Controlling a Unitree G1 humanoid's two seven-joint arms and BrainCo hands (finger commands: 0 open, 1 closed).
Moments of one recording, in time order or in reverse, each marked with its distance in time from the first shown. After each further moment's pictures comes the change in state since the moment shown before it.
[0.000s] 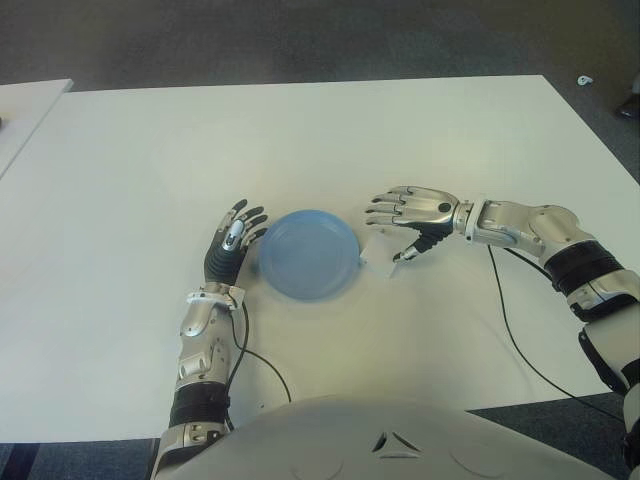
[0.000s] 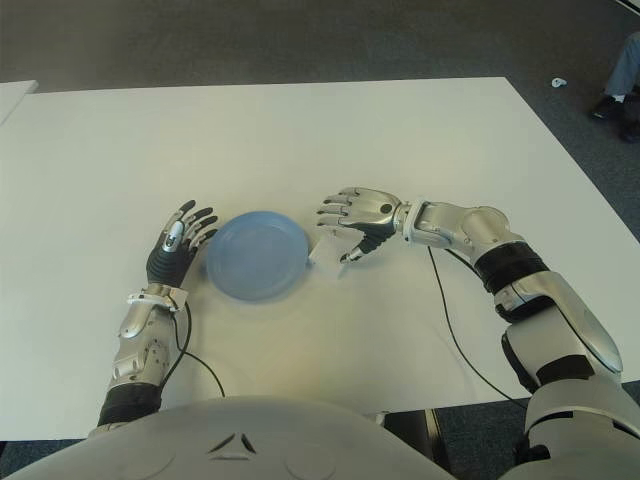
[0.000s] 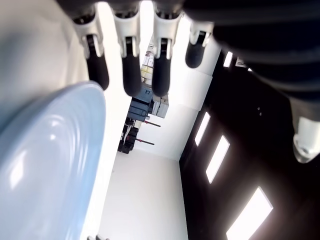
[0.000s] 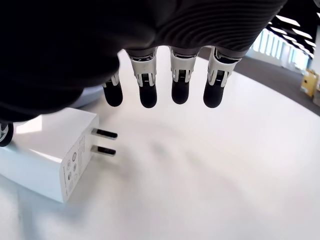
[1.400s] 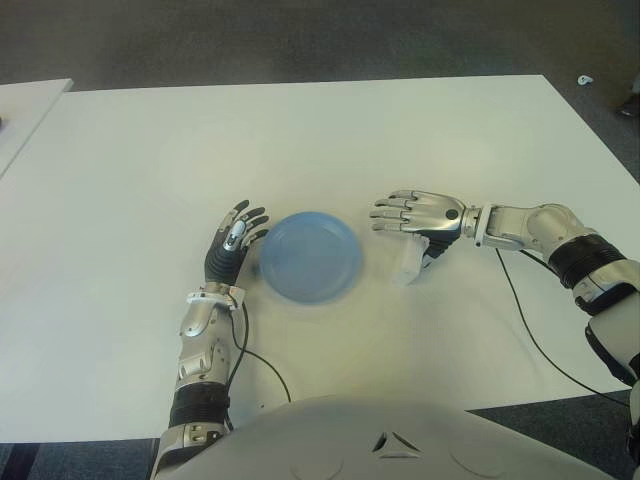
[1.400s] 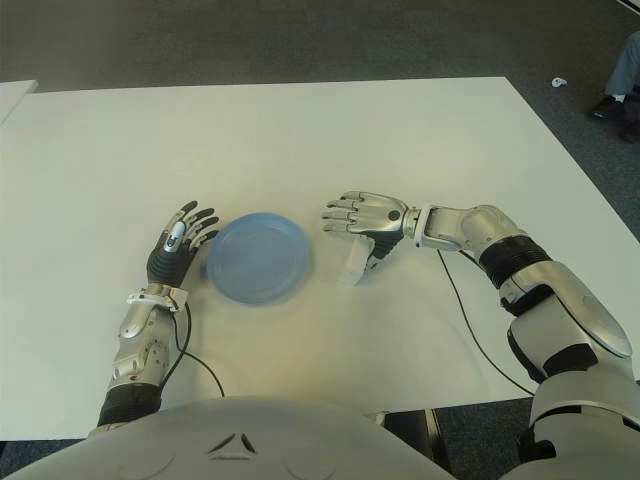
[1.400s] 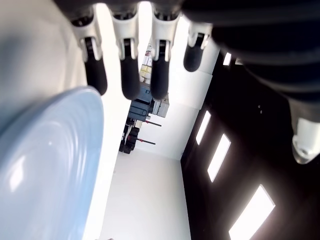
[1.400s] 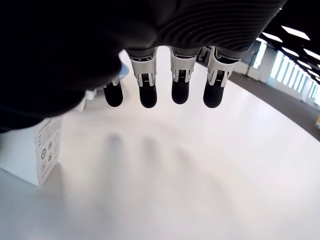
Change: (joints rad) left arm 0.000 0.006 0.001 0.000 0.014 -0.006 0.007; right arm -0.061 -0.033 0.156 0.109 -0.194 0.032 -0.358
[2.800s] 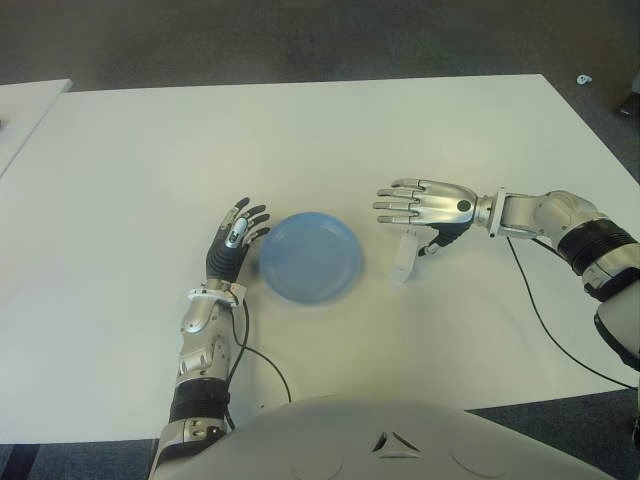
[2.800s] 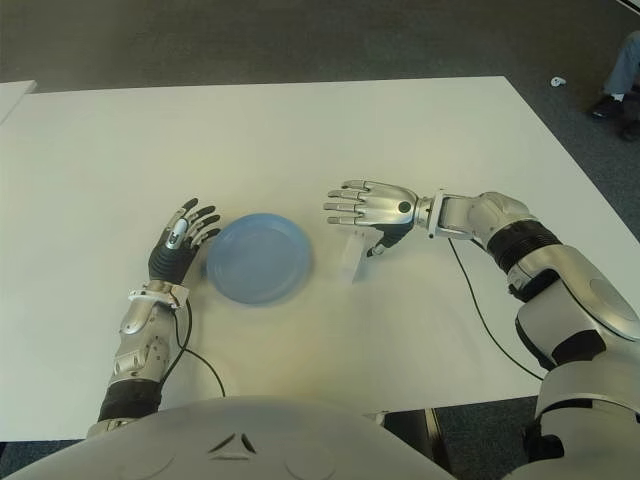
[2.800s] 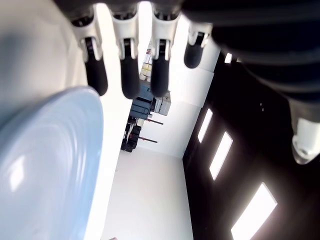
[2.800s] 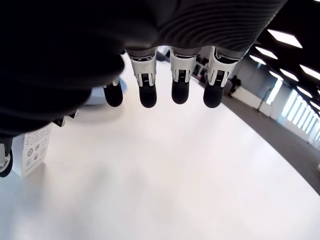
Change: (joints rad) left arm -0.021 0.006 0.001 0.016 0.006 0.006 0.005; right arm -0.106 -0.033 0.114 0.063 -0.146 0.055 -0.299
